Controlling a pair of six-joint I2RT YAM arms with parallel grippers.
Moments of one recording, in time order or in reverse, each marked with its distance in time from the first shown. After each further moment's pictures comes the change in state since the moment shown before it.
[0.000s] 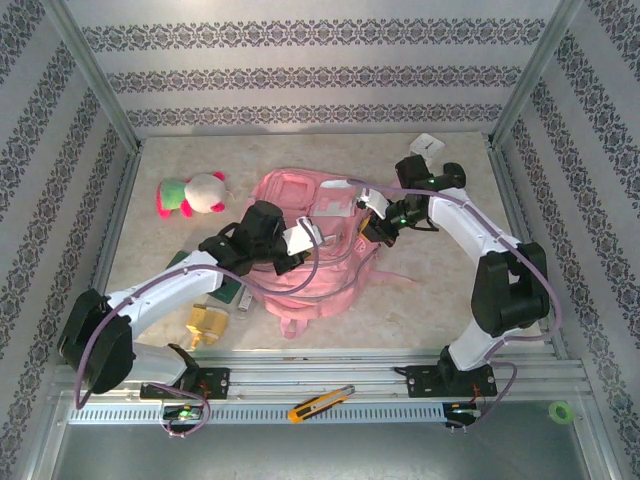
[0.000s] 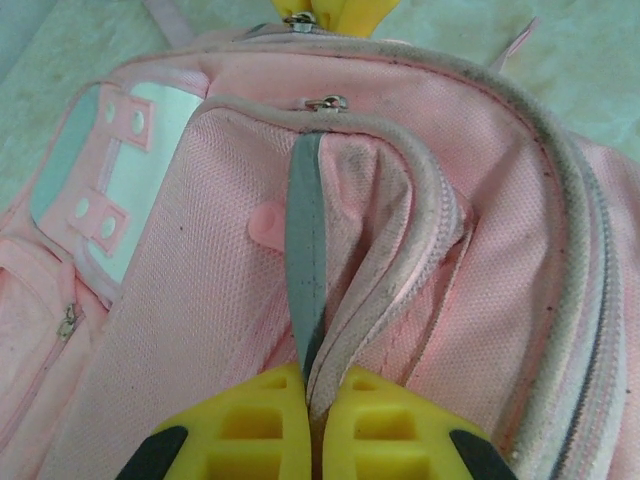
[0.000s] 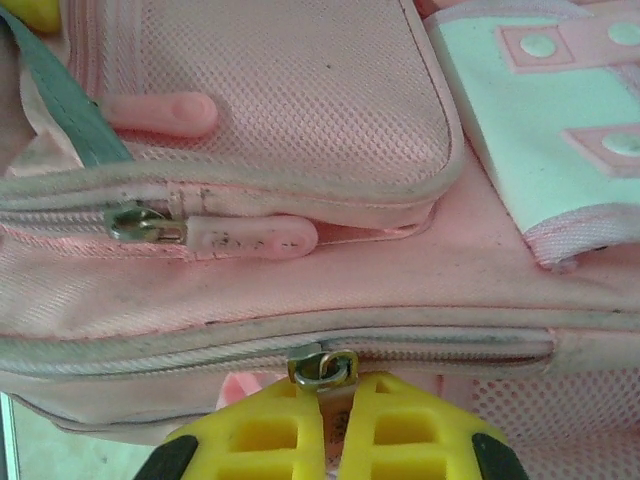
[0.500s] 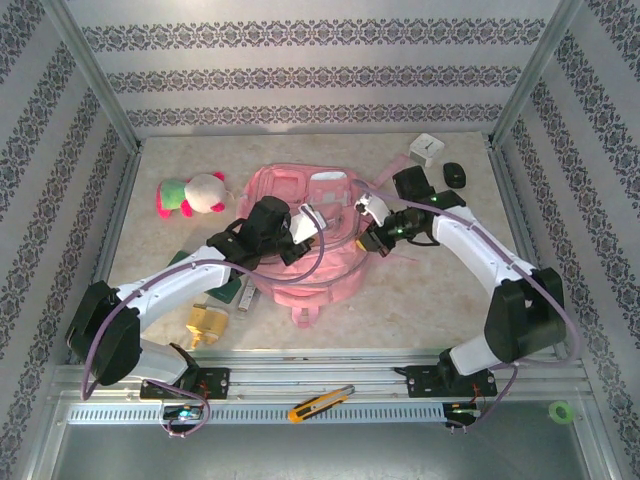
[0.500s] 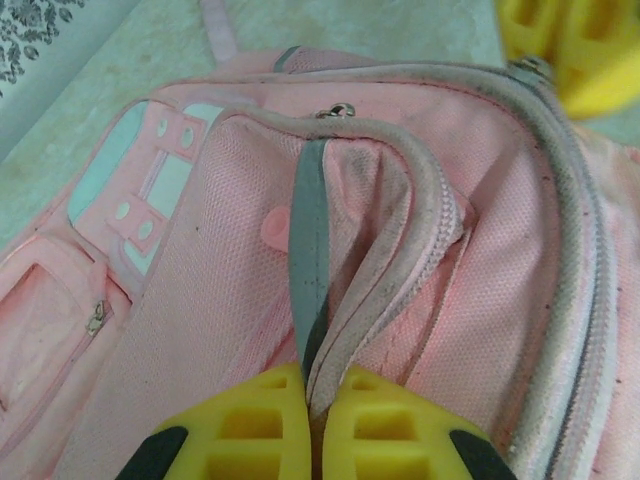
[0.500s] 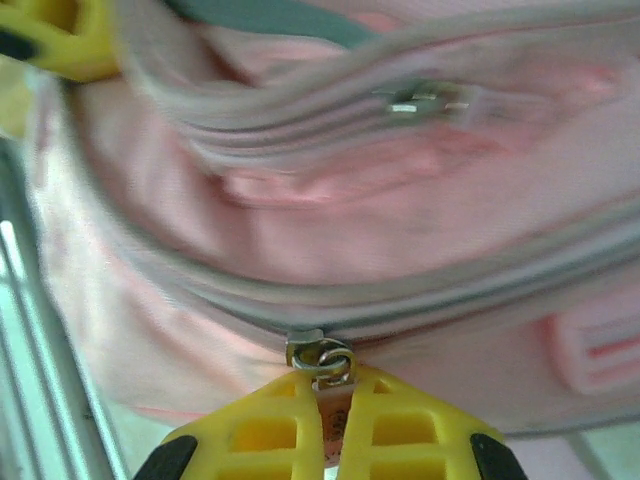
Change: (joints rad) left arm -0.012 0.048 0.039 0.069 -0.137 -0.148; right arm 0.091 -0.180 -0.151 0.101 0.035 0.375
